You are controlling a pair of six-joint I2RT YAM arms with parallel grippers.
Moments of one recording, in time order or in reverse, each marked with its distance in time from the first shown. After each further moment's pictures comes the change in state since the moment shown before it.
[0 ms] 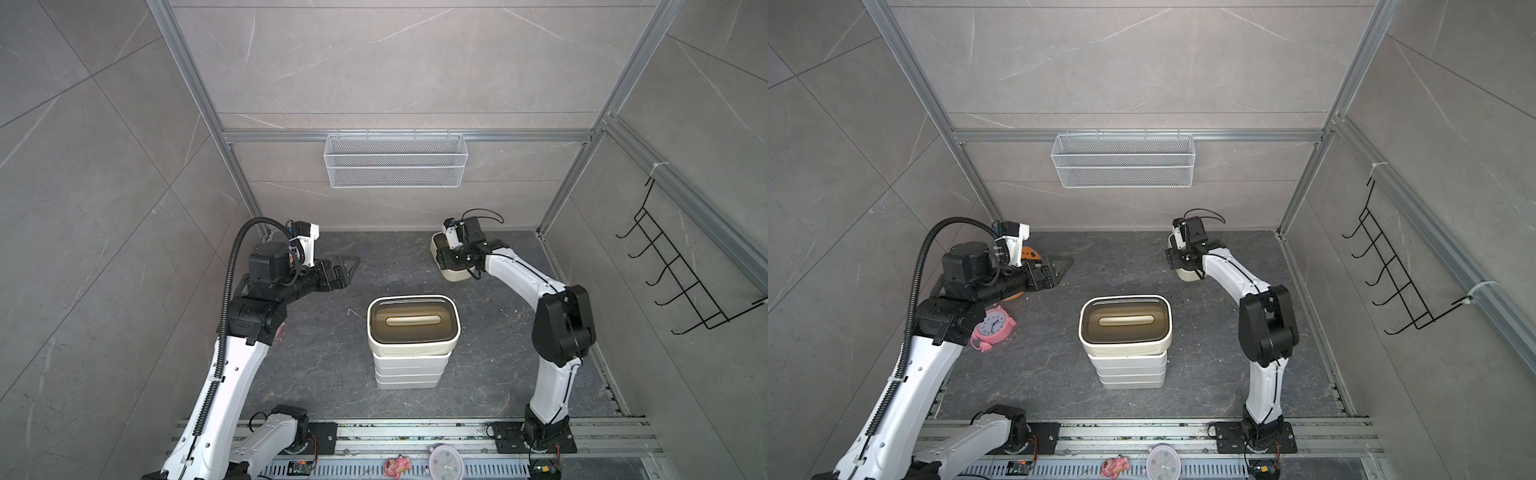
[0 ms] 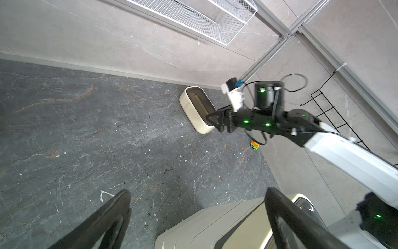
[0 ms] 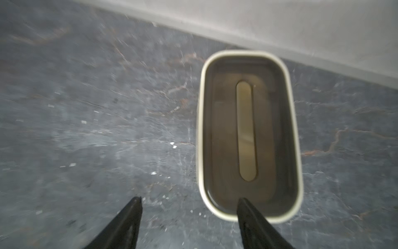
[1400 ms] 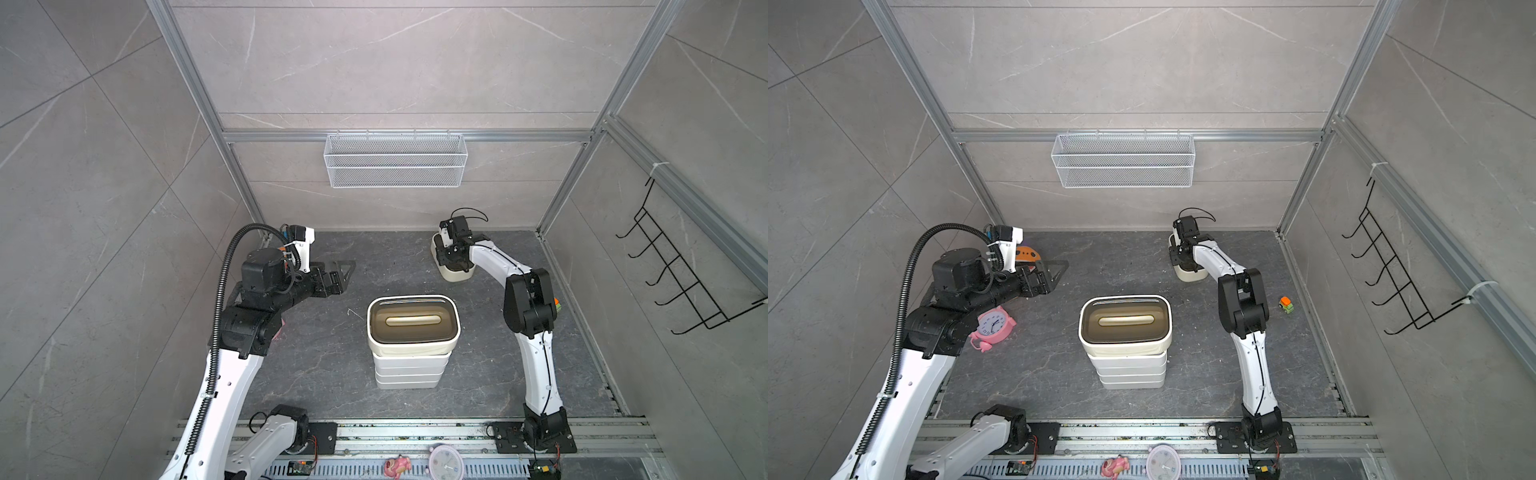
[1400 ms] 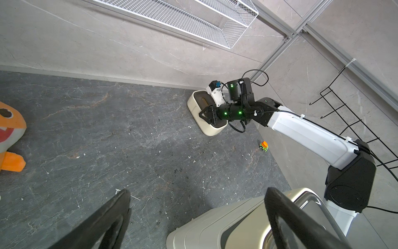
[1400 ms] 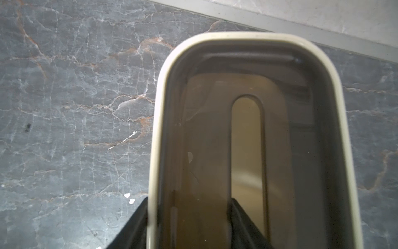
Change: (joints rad) left arm -0.004 -0.064 -0.013 -0.034 -0.060 0.058; right arm -0.048 0.310 0.302 -0.067 0.017 -0.004
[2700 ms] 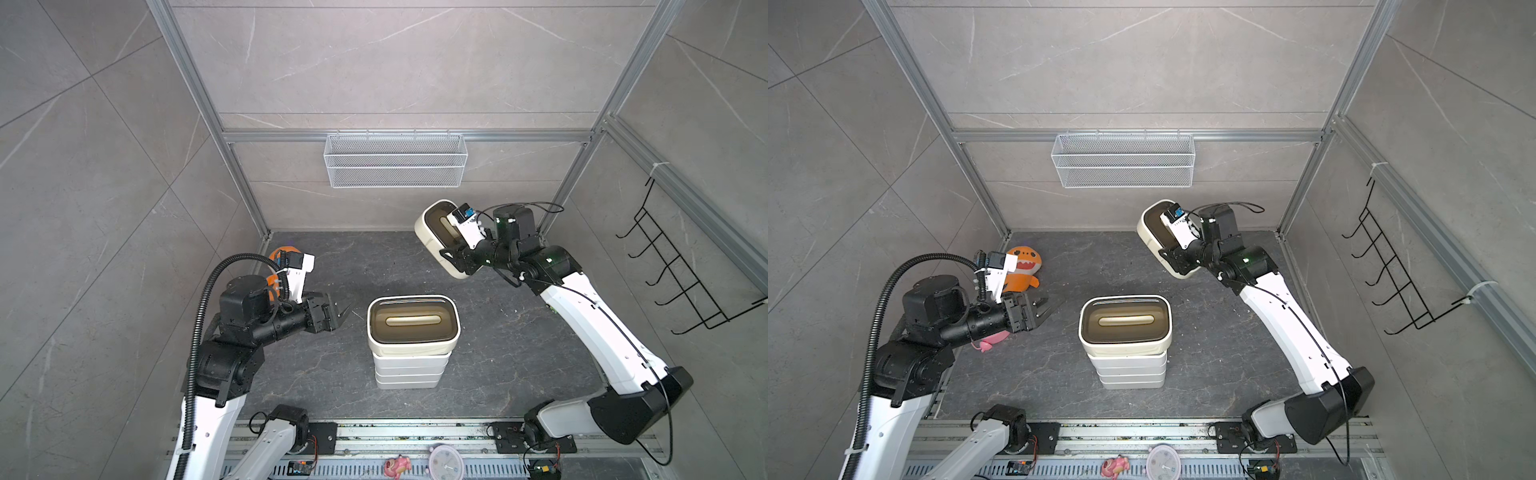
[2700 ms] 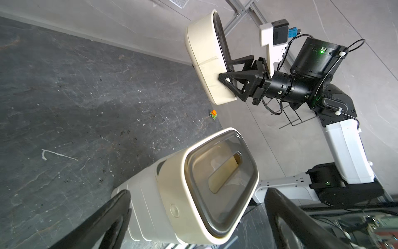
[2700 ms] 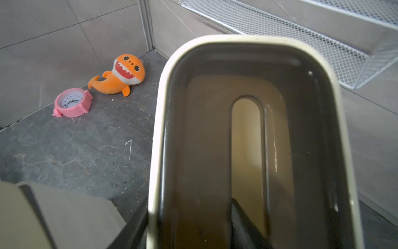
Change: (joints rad) left arm -0.001 -0.148 0.009 -0.223 0.305 -0.125; right arm 0.172 -0.929 -0.349 -0.164 -0.286 -0.260
